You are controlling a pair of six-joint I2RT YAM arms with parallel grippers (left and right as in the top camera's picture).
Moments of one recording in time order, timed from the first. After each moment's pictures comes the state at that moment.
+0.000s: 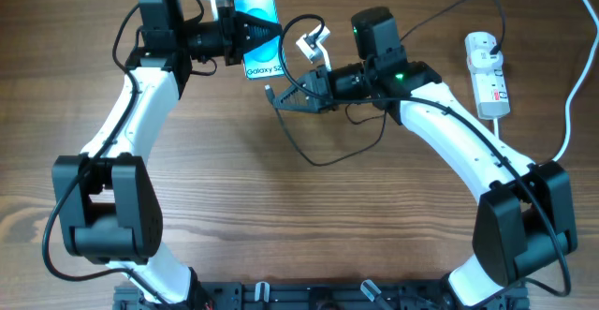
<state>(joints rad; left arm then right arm) -0.04 1.84 1.34 0.03 1.29 -0.89 0.43 1.77 1.31 -0.27 -1.23 0.56</state>
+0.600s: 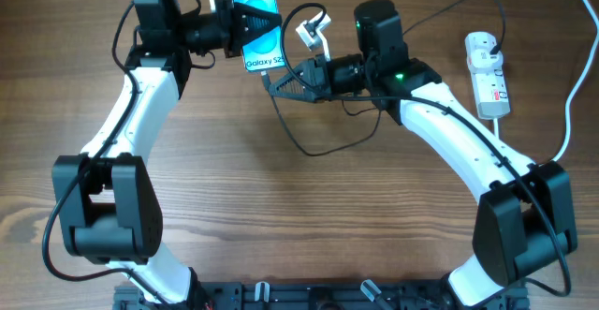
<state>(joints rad) -0.04 1.84 1.34 0.20 1.31 -1.06 0.43 1.77 1.31 -0.09 -1.22 0.69</state>
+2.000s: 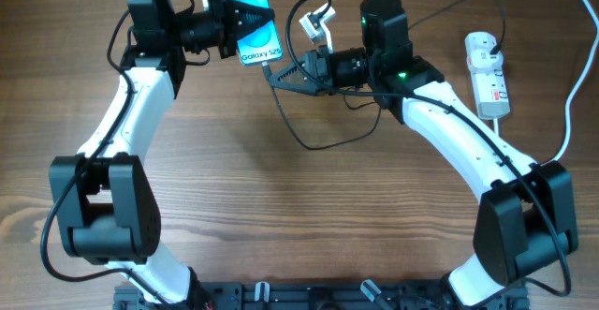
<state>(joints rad) -0.02 1.84 1.34 0.20 1.27 -1.20 0.41 1.77 1.31 0.01 -1.21 0.82</state>
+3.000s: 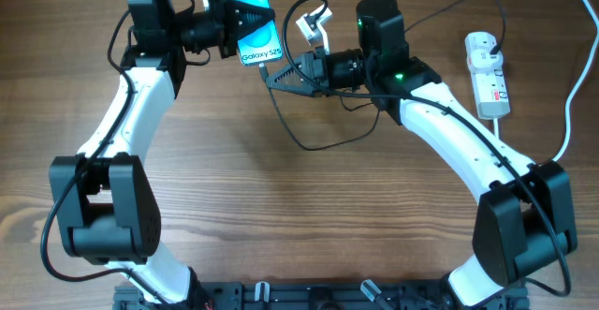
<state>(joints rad) -0.02 1.84 1.34 0.20 1.27 -1.20 0.43 1.77 1.31 0.01 -1.19 0.82</state>
